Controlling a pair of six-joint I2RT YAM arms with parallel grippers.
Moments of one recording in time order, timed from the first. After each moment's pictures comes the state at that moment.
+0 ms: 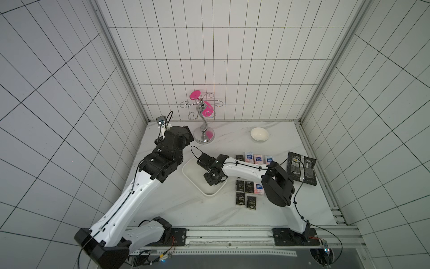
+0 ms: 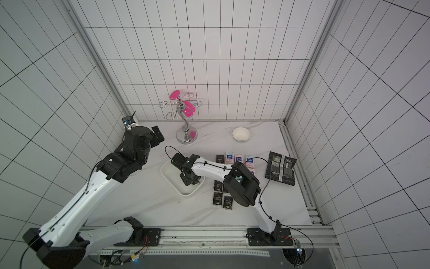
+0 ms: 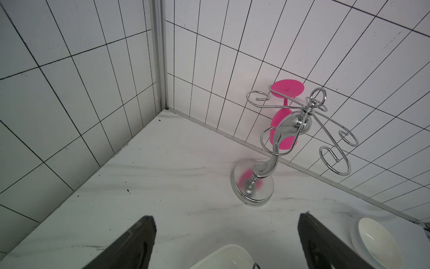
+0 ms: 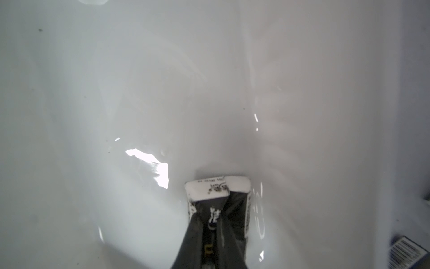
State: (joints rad) left arm -0.51 1.12 1.29 -0.63 -0.68 -0.60; right arm 1.12 2.14 1.69 -0.82 0.12 0.35
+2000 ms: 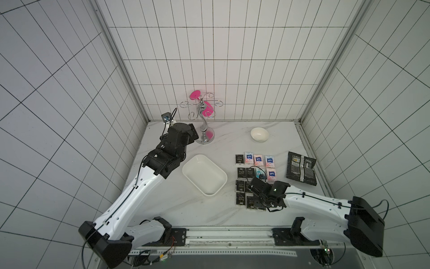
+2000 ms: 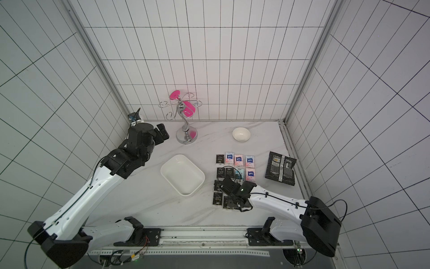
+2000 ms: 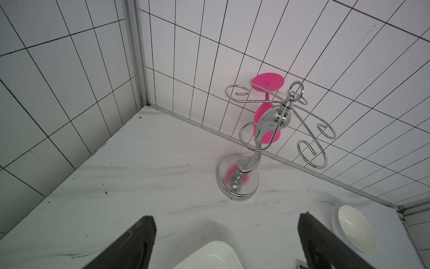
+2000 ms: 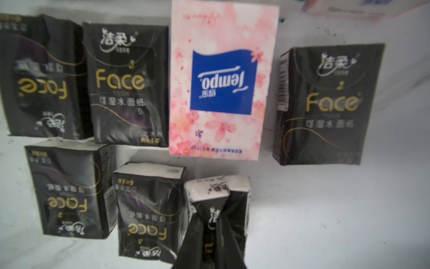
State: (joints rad) left arm -0.53 1.18 1.34 -0.61 -0.62 -0.60; right arm 1.05 1.21 0.64 -0.82 0.20 0.96
